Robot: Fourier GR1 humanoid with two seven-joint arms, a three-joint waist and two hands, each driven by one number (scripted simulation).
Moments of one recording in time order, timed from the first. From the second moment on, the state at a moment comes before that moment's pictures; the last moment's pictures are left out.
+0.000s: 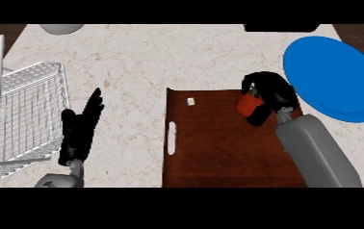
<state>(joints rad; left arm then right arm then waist) -0.05 0.18 -0.11 -1.47 0.01 0.21 0.23 -0.48 -0.28 0.24 -1.19 0.79 0.15 0.24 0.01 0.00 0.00</state>
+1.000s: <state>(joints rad) -0.03 0.16 -0.09 -1.46 -0.01 0.20 0.21 -0.61 -0.43 -0.10 -1.24 0.83 -0.13 0.26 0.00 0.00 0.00</state>
